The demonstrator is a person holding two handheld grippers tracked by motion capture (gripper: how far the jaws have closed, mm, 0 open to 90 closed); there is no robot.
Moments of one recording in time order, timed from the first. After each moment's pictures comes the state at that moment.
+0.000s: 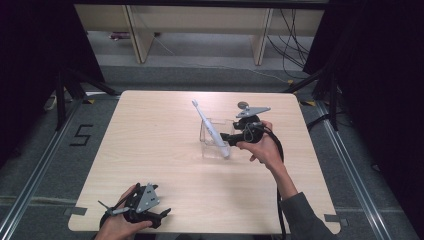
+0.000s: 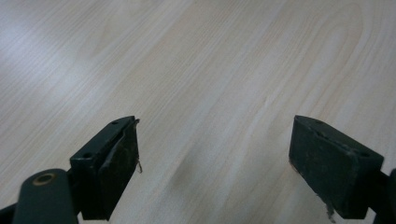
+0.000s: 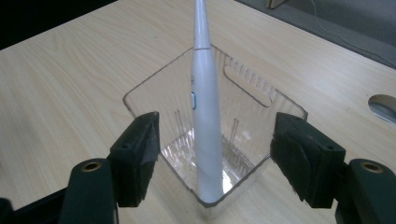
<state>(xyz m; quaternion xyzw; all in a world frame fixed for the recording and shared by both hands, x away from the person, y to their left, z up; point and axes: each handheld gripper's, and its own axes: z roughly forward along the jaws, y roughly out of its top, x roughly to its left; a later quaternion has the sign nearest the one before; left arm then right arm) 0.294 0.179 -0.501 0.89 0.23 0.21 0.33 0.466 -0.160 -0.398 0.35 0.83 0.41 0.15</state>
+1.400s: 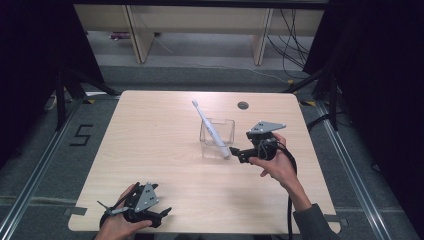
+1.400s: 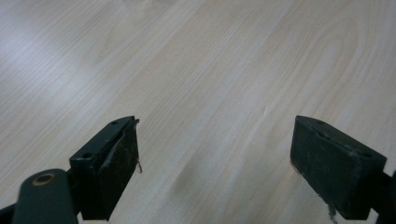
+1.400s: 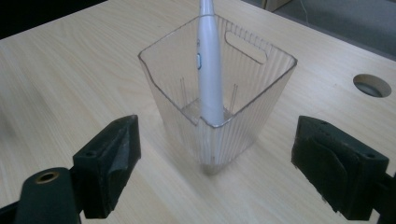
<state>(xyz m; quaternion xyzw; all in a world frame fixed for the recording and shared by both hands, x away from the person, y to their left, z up) 0.292 0.179 -0.499 0.88 0.23 0.22 0.35 0.422 -0.191 -0.409 0.35 0.82 0.42 0.16</state>
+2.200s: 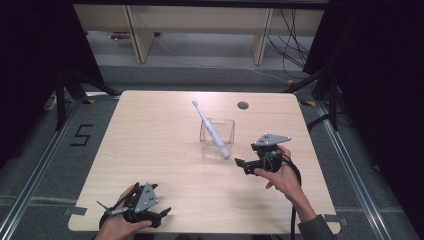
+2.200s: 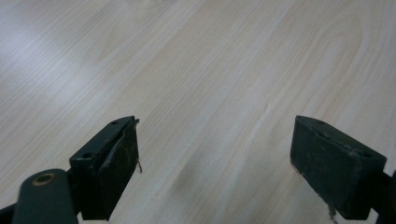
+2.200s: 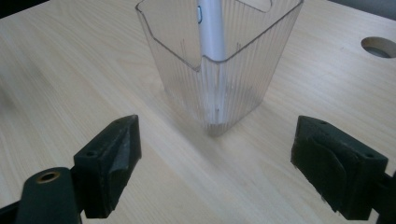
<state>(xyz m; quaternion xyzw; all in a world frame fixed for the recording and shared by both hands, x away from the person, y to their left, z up) 0.293 0.181 -0.499 0.88 0.23 0.23 0.34 0.403 -0.207 -0.436 0.36 0.82 0.42 0.15</state>
